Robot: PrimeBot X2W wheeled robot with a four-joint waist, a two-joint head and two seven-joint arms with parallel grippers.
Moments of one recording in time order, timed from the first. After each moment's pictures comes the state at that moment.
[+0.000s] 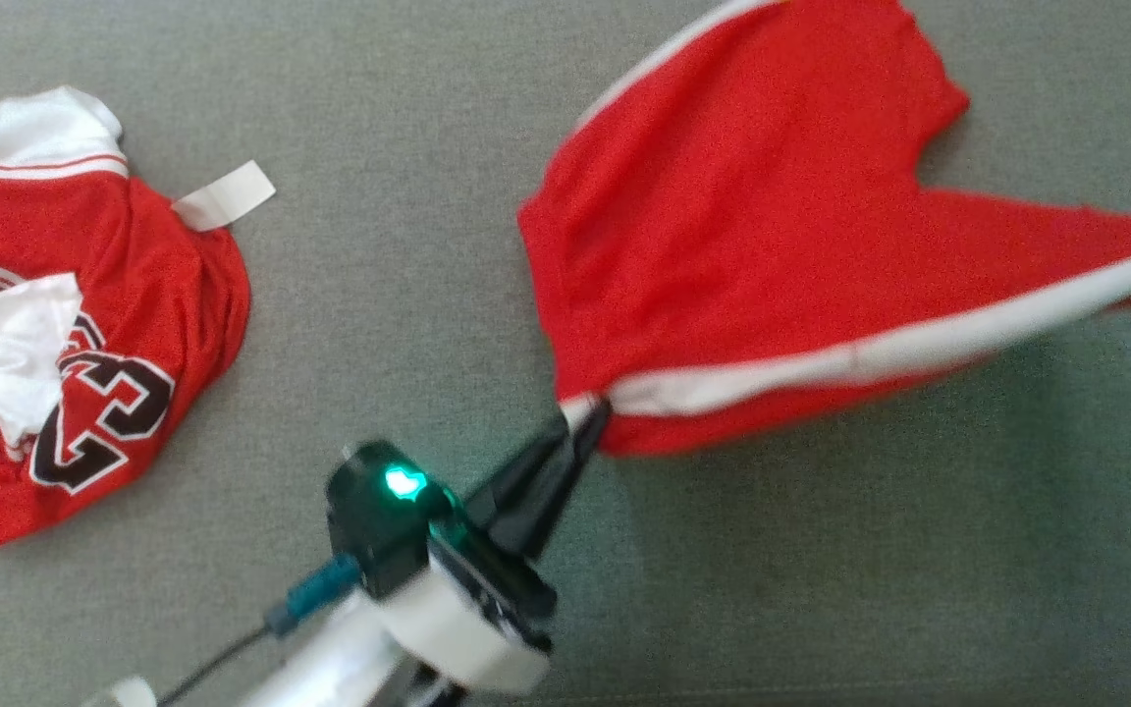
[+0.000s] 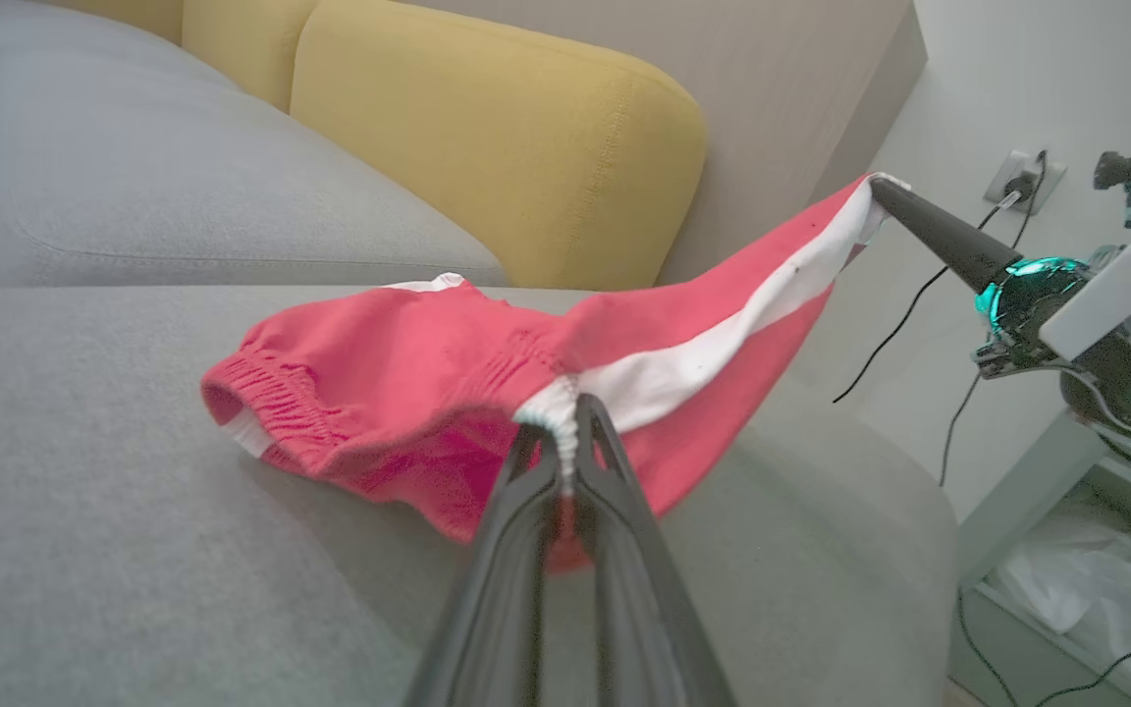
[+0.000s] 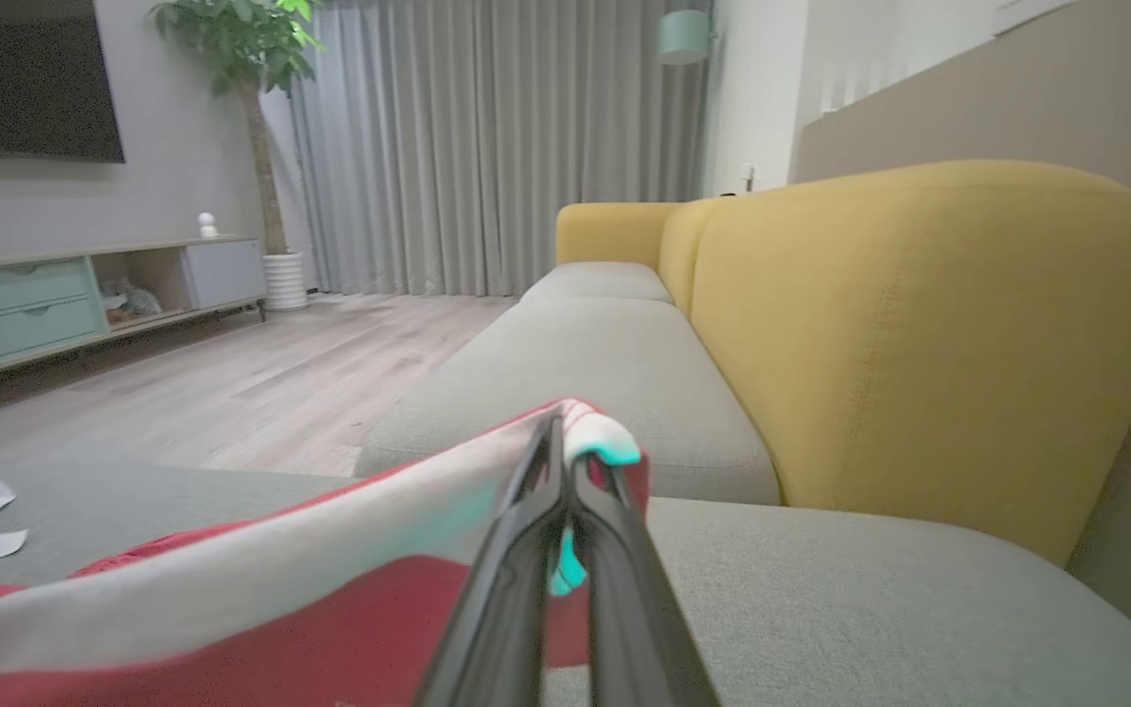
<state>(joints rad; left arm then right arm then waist) -0.39 0.30 -0.84 0.10 -0.57 -0.12 -0.26 0.00 -0.39 -0.08 -0.21 0.39 0.13 -0.23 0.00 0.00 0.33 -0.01</state>
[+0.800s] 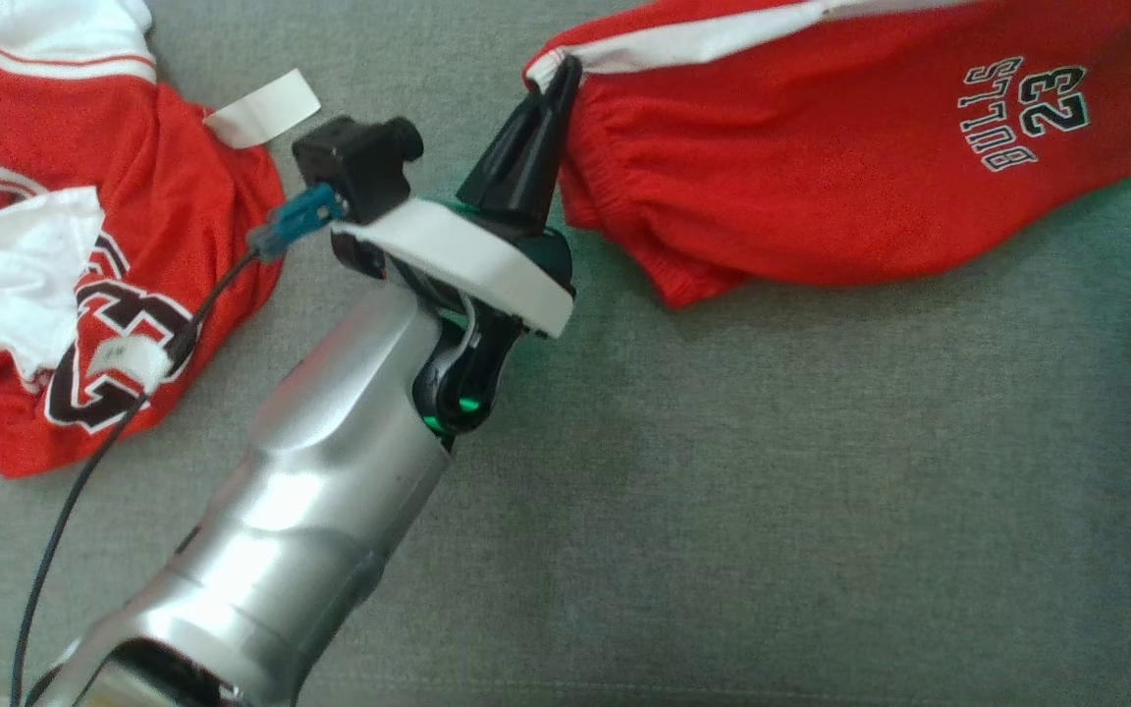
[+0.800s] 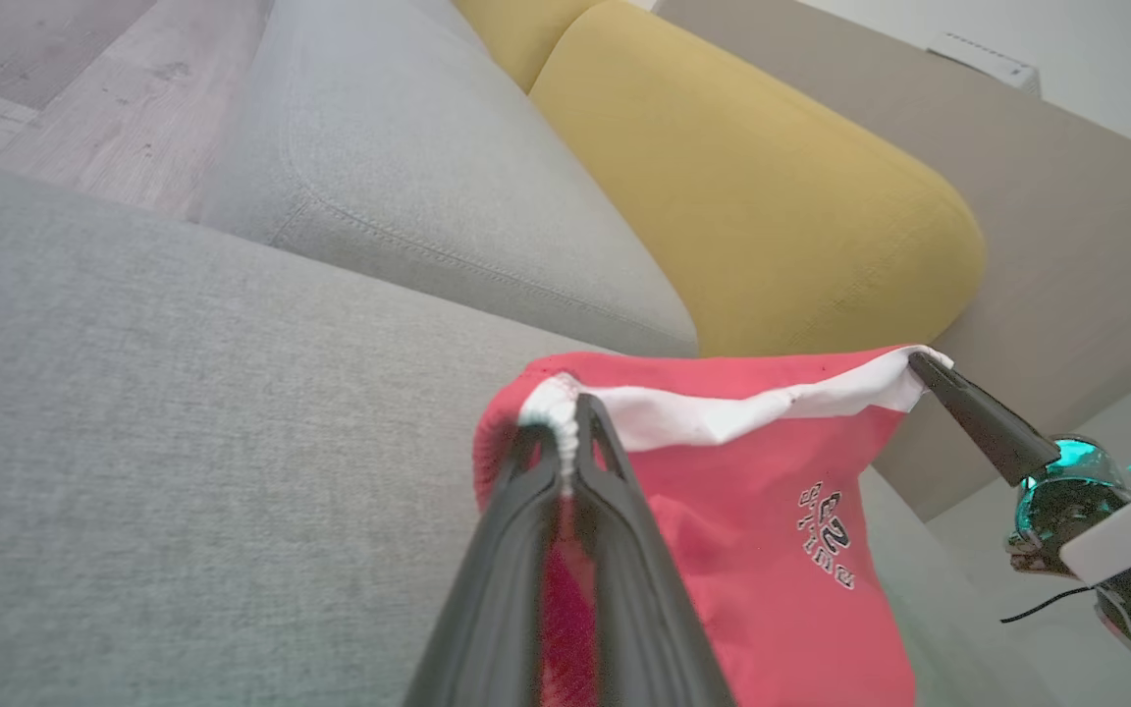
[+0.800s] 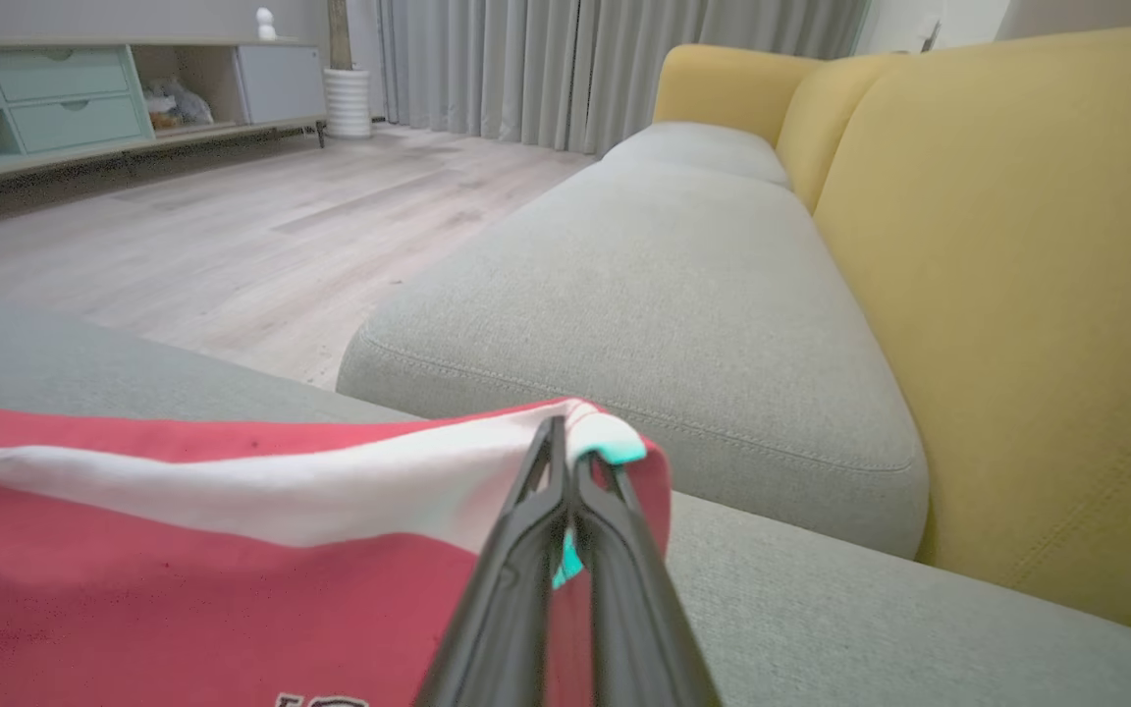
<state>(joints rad) -0.84 0.05 -0.72 0.54 -0.95 -0.12 -0.15 -0.73 -0.55 0.26 0.38 0.39 0.13 -0.07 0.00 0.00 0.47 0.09</state>
